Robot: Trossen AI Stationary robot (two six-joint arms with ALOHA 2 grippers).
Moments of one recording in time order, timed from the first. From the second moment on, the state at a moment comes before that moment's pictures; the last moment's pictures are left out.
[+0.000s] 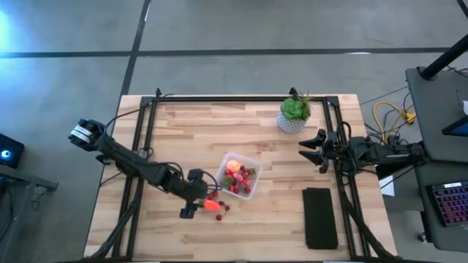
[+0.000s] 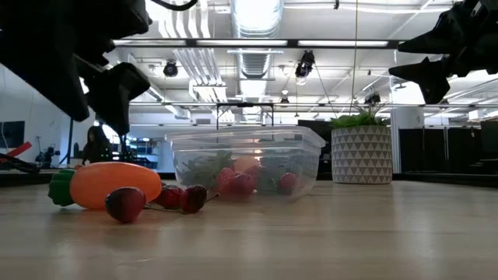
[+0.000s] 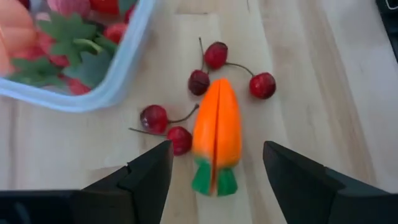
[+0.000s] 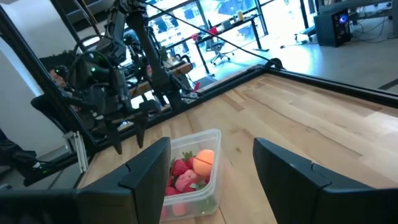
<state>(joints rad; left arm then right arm) -0.45 1.39 0.79 -0.34 -0.08 -0.33 0.08 0.05 0.14 -0.12 0.24 0.41</state>
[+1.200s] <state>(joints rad) -0.50 1.66 0.81 -0.20 -0.14 -0.33 0.08 0.05 0.14 -0.12 0.24 0.41</state>
